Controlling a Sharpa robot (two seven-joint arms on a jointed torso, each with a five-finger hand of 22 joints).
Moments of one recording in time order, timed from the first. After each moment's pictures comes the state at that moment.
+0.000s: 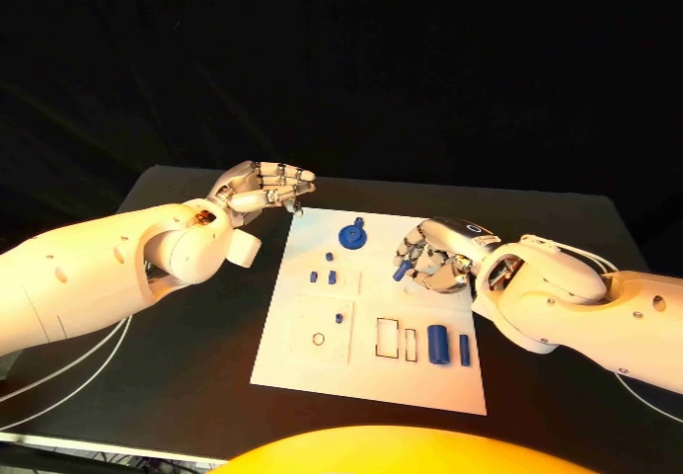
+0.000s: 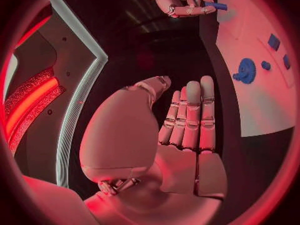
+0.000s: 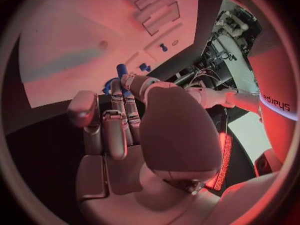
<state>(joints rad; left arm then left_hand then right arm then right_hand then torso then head) 1.15 -0.88 0.01 1.46 -0.17 -0.15 0.32 1.43 -0.24 0.49 0.16 0.29 0.83 0.21 0.29 0.29 0.89 0.14 0.42 0.21 1.02 0.07 1.10 0.48 0.18 0.90 0.15 0.89 0.59 1.22 -0.92 -0.17 1.83 -1.47 -0.39 -0.30 1.45 -0.21 0.66 0.13 0.22 1.09 0.11 0.26 0.34 1.17 0.11 0.29 0.11 1.47 -0.02 1.47 1.25 0.13 1.31 0.08 1.11 1.16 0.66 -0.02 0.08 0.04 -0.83</state>
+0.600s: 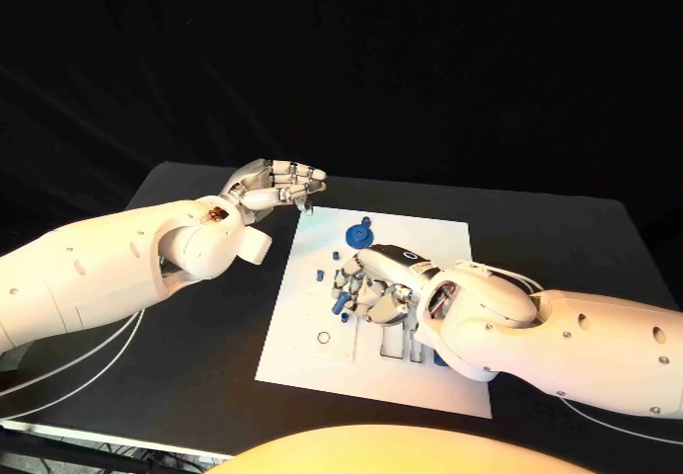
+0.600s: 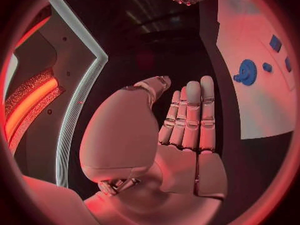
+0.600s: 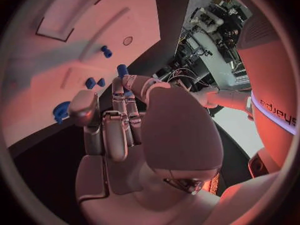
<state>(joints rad) 1.15 -0.86 0.00 1.45 -0.17 -0.15 0.32 1.43 -0.24 0.49 0.16 0.29 0.83 0.21 0.29 0.29 0.89 0.14 0.43 0.21 1.02 0.07 1.10 0.48 0.18 0.90 0.15 0.89 0.59 1.15 -0.70 -0.17 1.81 -1.43 -0.39 -0.25 1.44 -0.21 0.66 0.13 0.22 1.08 0.11 0.26 0.35 1.22 0.07 0.28 0.11 1.47 -0.02 1.47 1.25 0.13 1.31 0.08 1.10 1.15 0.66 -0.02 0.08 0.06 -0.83</state>
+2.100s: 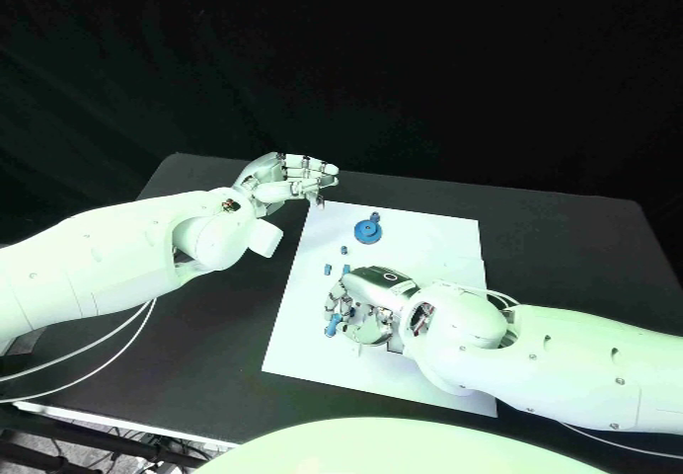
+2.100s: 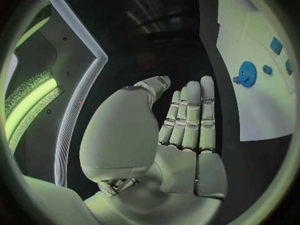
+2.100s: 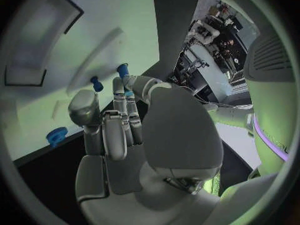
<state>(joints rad) 1.15 -0.86 0.00 1.46 -0.17 -0.15 0.32 1.43 -0.24 0.49 0.16 0.29 0.83 0.21 0.29 0.29 0.89 0.15 0.43 0.21 1.01 0.07 1.10 0.48 0.18 0.90 0.16 0.89 0.59 1.08 -0.61 -0.18 1.74 -1.54 -0.32 -0.29 1.42 -0.21 0.66 0.10 0.21 1.07 0.12 0.27 0.35 1.23 0.06 0.27 0.11 1.47 -0.02 1.47 1.24 0.13 1.31 0.08 1.09 1.15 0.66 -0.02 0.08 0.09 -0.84</state>
